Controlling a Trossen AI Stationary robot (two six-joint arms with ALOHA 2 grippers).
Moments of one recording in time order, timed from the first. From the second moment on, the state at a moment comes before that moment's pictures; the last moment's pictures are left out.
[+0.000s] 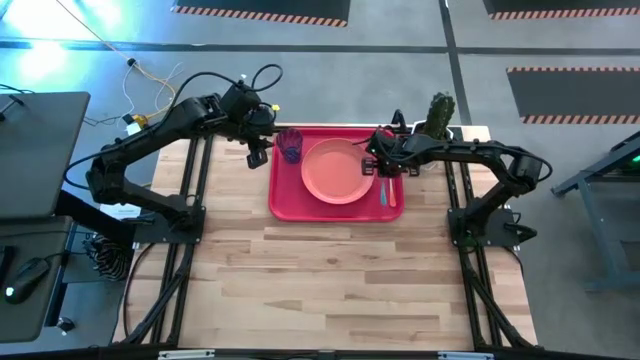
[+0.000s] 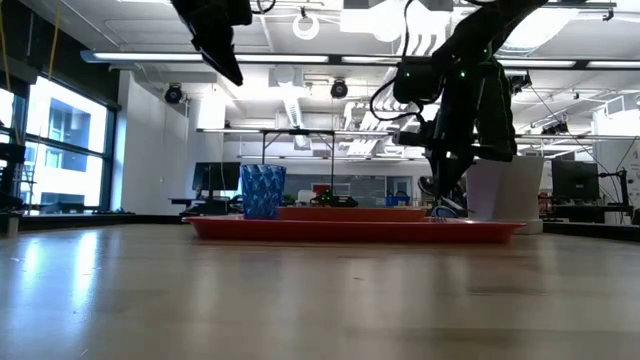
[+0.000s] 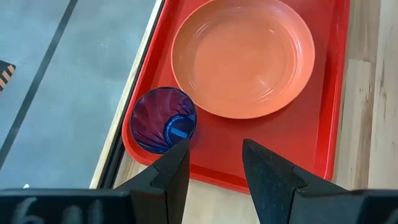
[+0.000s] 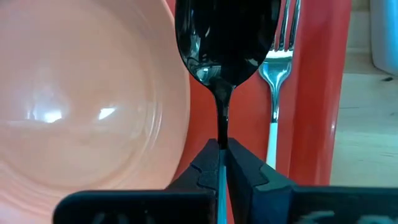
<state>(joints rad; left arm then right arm) 0.57 1.34 1.40 -0.98 0.05 0.34 -0.48 1.58 1.00 -0.71 0.12 1.03</state>
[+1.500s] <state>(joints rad) 0.57 1.34 1.40 -0.97 0.04 0.34 -0.54 1.78 1.01 -0.63 0.05 1.01</state>
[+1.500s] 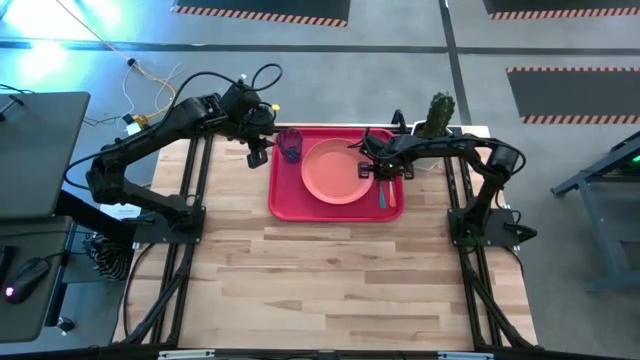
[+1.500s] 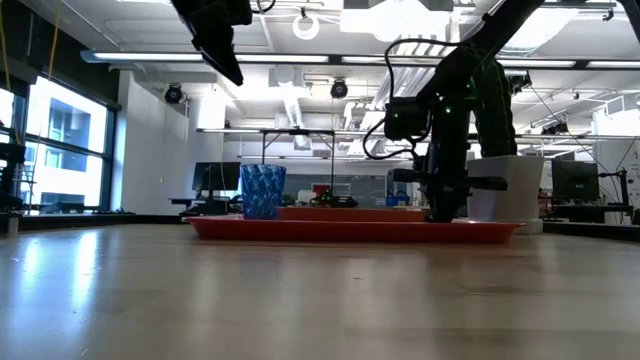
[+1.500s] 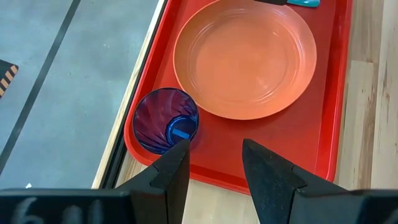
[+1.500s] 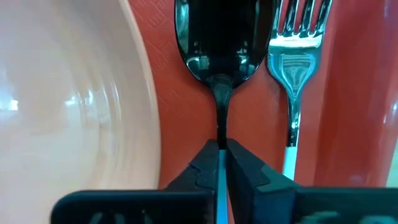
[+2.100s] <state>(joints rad) 0.57 1.34 1.40 -0.97 0.04 0.34 -0.54 1.75 1.00 -0.63 0.06 1.01</state>
